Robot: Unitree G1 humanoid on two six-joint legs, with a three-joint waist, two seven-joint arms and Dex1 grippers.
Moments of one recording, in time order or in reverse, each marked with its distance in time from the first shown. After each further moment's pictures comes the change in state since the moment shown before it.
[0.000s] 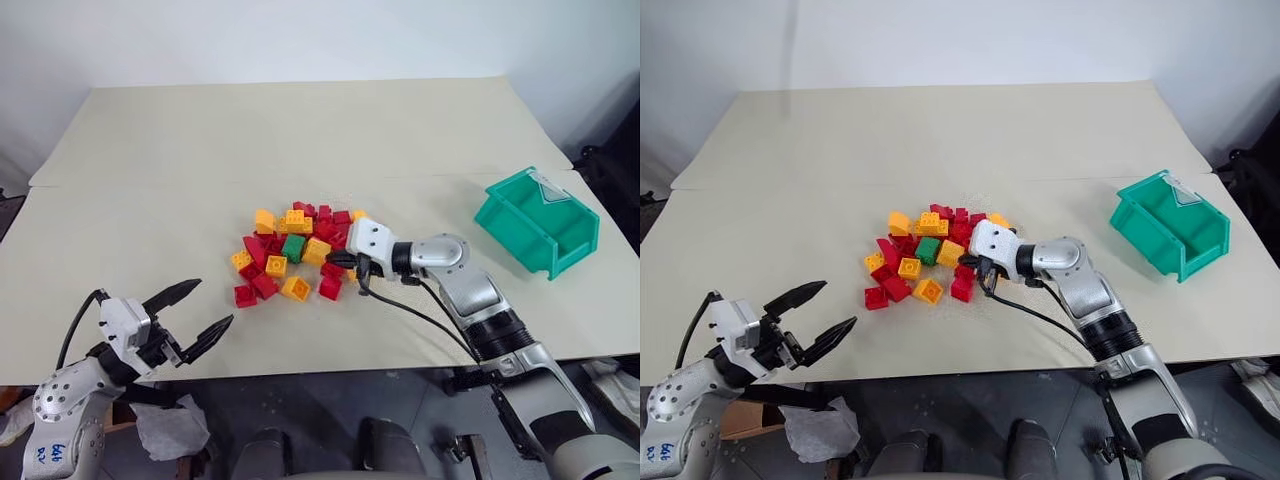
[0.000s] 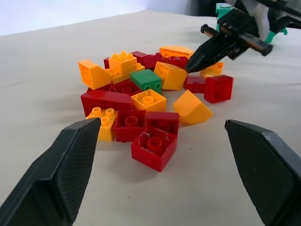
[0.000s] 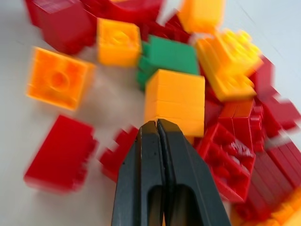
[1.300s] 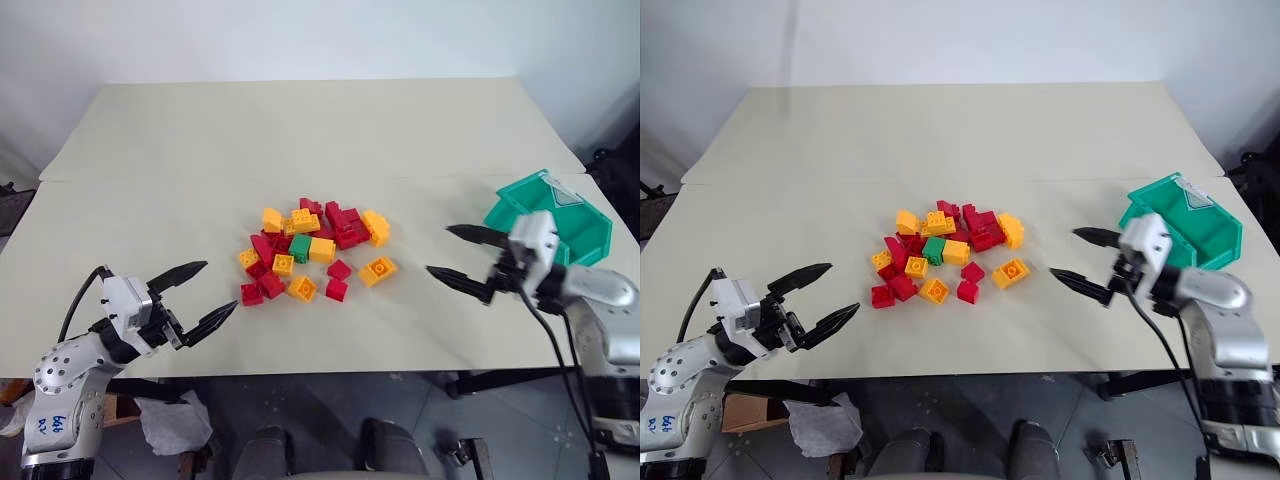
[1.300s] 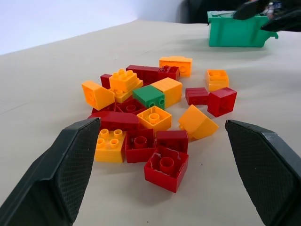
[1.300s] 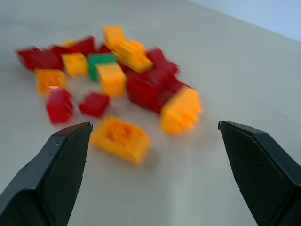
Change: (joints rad) left arm -0.130 0.038 -0.013 0.038 -0.006 0.027 -0.068; right arm 0.264 -0.242 -0.367 -0.362 0.494 0.192 0.132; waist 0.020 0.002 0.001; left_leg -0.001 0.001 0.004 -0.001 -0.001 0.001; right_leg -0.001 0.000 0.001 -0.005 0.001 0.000
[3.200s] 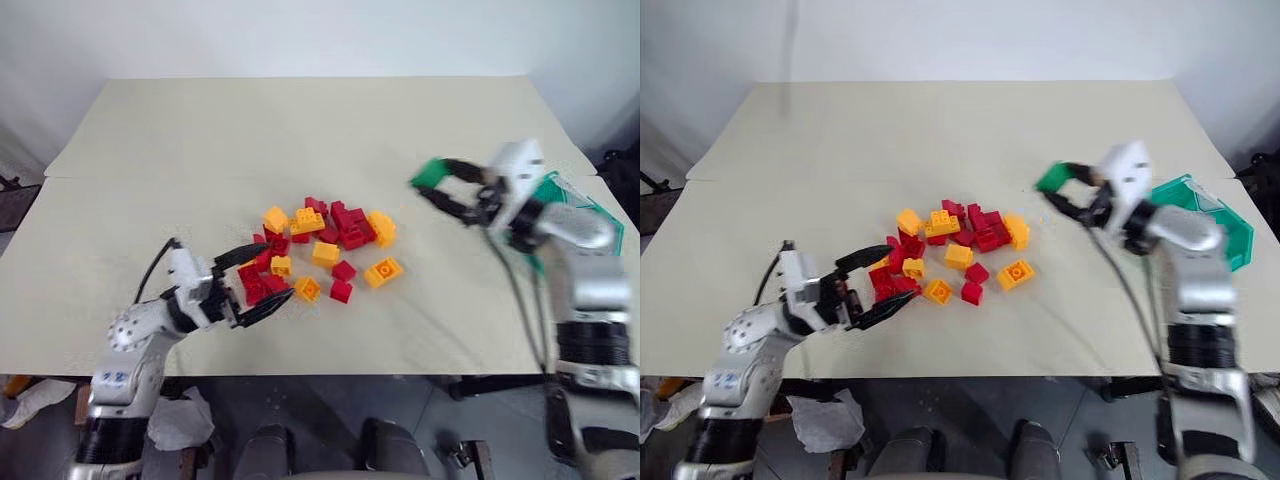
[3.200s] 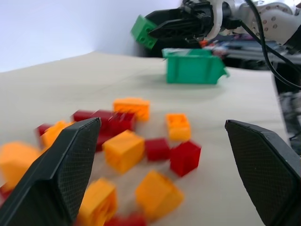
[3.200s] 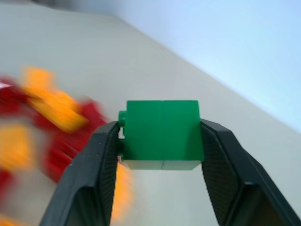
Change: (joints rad) left arm -0.272 -0.122 -0.247 0.020 0.001 0.083 -0.017; right arm -0.114 0.002 -0.175 0.108 -0.213 -0.158 -0.199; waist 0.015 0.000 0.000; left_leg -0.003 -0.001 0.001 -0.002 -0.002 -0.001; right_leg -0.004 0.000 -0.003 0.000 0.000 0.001
